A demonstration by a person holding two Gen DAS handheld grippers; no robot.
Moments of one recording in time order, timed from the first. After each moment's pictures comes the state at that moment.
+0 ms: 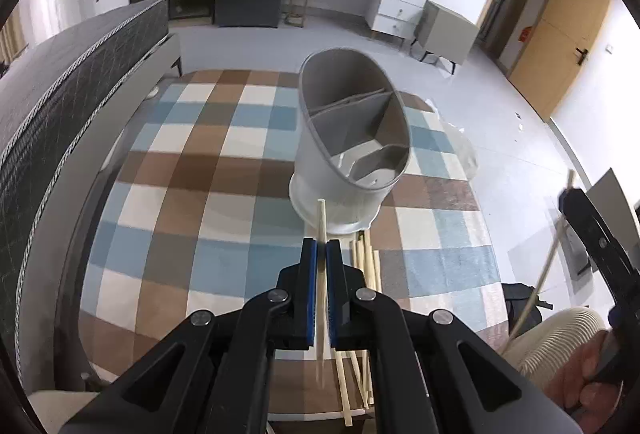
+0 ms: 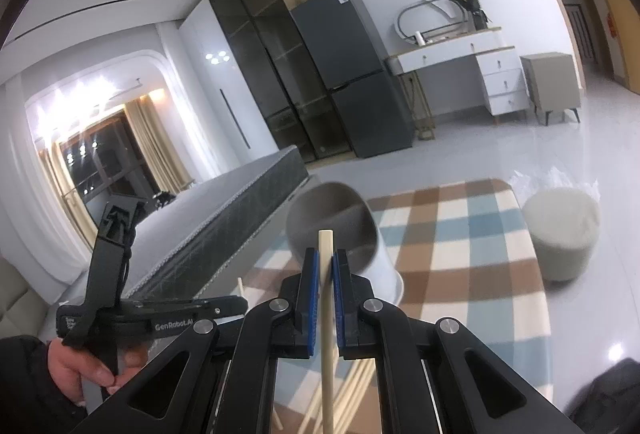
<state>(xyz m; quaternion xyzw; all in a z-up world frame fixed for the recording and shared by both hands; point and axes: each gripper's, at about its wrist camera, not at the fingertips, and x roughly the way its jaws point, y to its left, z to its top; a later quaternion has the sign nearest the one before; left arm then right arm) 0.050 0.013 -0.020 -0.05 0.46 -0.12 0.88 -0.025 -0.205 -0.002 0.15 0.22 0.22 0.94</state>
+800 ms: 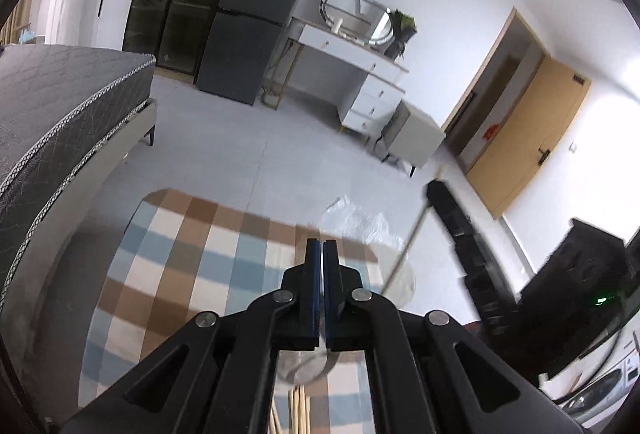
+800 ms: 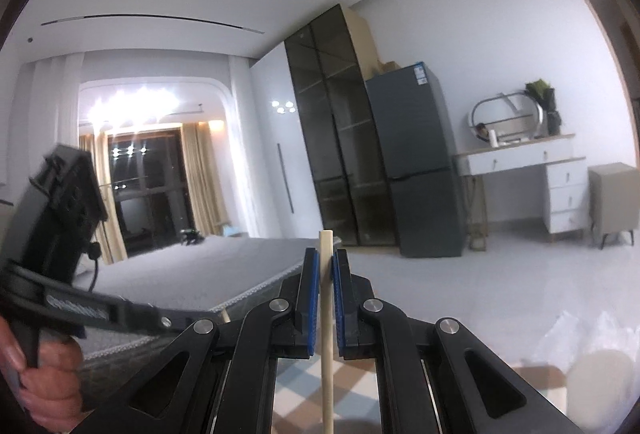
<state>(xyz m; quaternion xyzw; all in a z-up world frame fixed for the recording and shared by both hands) 0.145 0.057 0.111 -0.18 0.33 -0.16 0.91 0.128 -0.133 0.103 0.08 0.06 0.30 0.95</state>
